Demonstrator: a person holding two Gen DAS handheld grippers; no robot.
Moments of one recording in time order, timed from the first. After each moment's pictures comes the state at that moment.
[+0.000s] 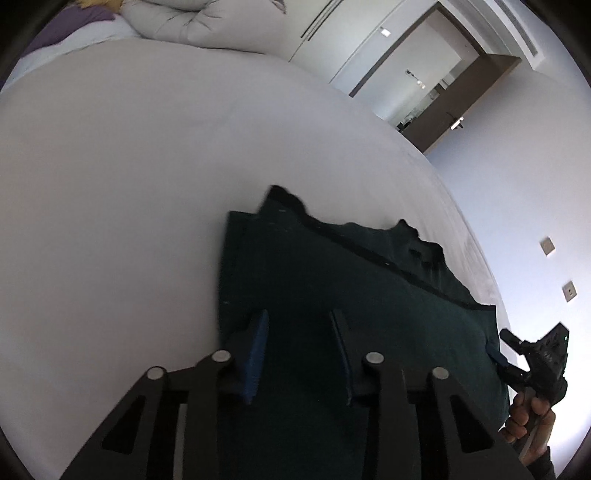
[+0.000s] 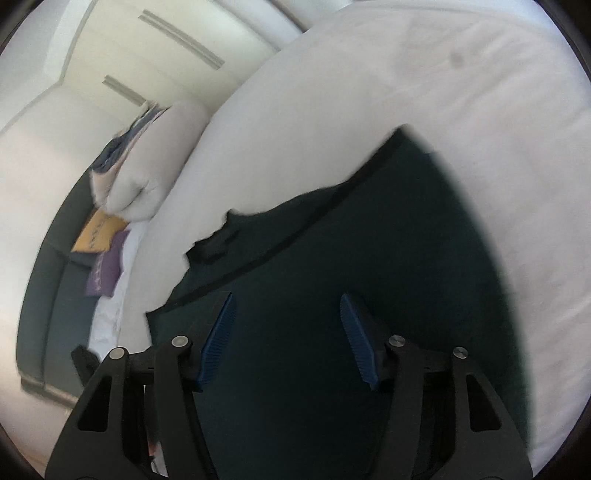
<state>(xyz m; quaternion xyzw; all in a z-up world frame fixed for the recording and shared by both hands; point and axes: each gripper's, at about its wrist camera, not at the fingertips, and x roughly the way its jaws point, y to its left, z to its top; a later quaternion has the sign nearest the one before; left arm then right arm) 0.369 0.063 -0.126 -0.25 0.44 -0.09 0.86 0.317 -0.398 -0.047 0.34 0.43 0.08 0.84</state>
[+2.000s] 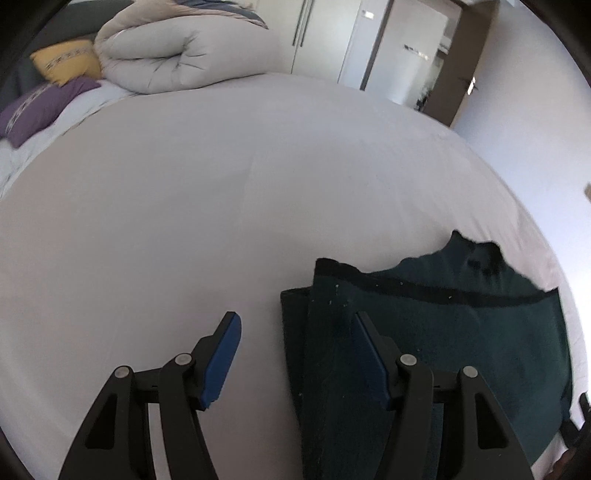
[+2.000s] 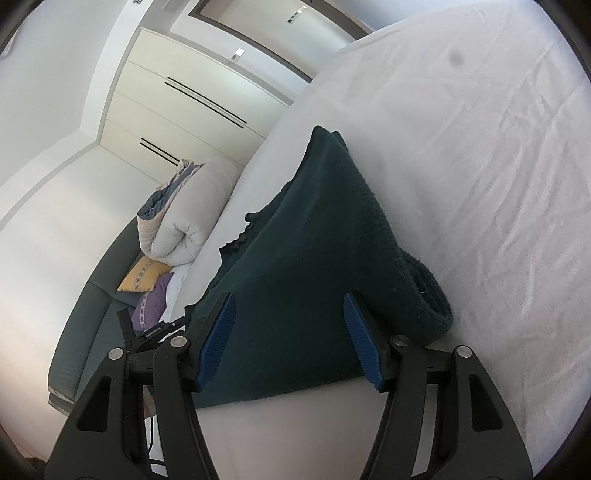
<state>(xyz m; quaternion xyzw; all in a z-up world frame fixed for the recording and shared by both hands) 0.407 0.073 -0.102 -0.09 0.45 -0.02 0.89 0.135 -0.470 -0.083 0.42 0.29 0.12 0.85</state>
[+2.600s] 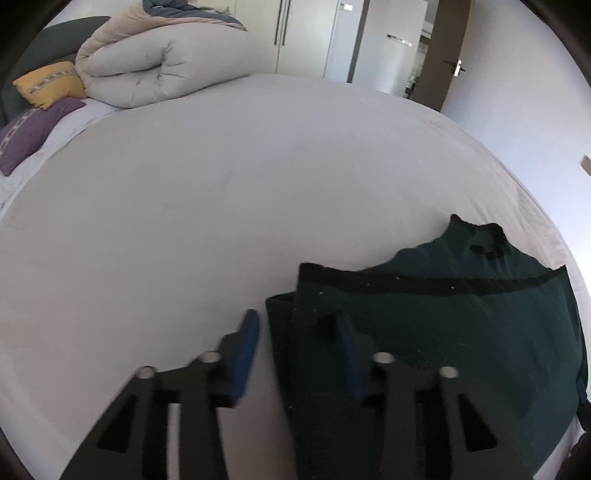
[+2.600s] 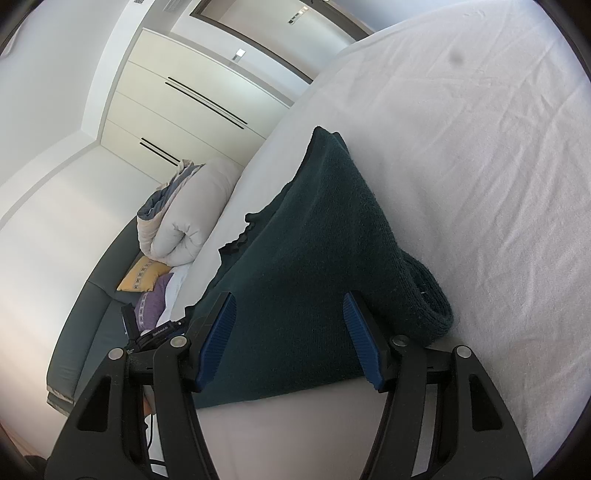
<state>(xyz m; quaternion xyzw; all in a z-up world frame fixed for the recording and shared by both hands) 0.409 0.061 -0.105 -0.05 0.45 -0.04 0.89 0.135 -0.474 -0.081 0.42 0.29 0.12 0.85</state>
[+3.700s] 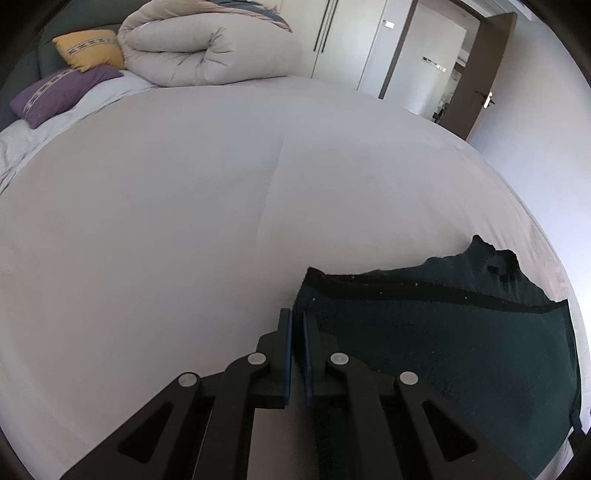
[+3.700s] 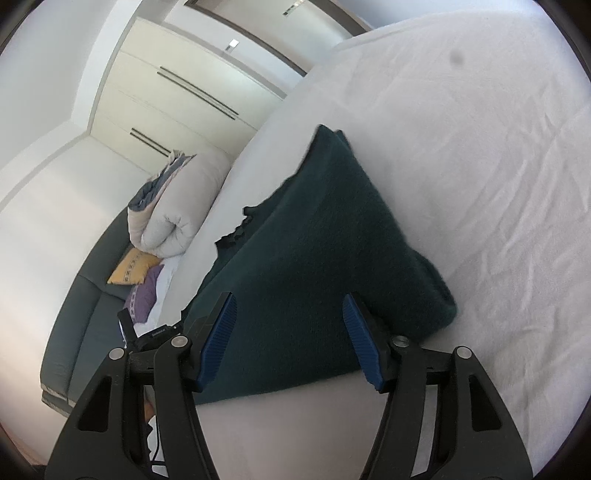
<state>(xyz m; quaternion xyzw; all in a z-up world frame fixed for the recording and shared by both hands) 0.394 0.089 -0.115 -0.12 0.43 0.01 0.89 0.139 -0.475 -0.059 0.41 0.32 0.10 0.85</state>
